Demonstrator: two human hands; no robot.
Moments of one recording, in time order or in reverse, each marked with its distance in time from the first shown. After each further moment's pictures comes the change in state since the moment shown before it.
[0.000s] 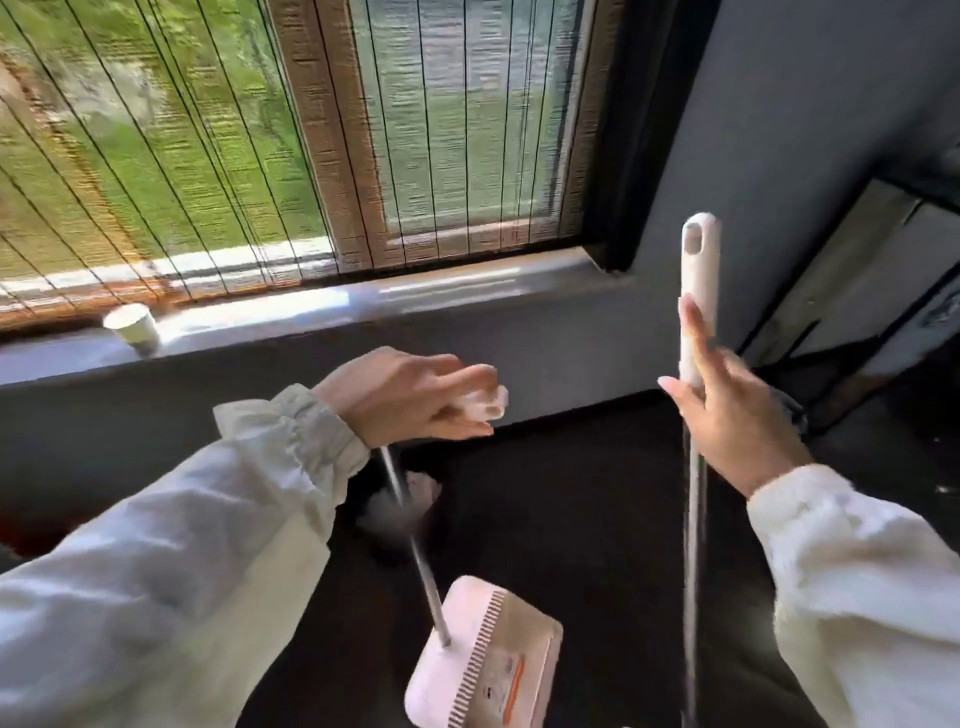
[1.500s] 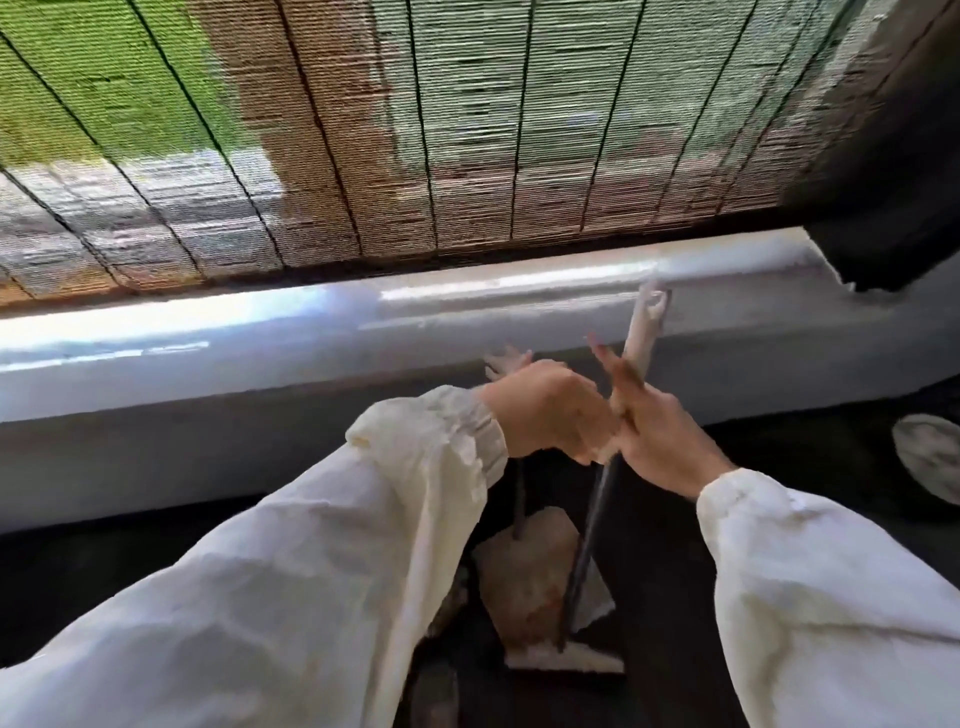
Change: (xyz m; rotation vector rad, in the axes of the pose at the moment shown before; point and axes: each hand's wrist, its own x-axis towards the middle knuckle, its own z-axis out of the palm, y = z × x) left_hand 0.144 -0.337 0.330 -0.630 -0.457 -0.420; right_hand 0.248 0.099 0.453 0.381 -0.754 0.099
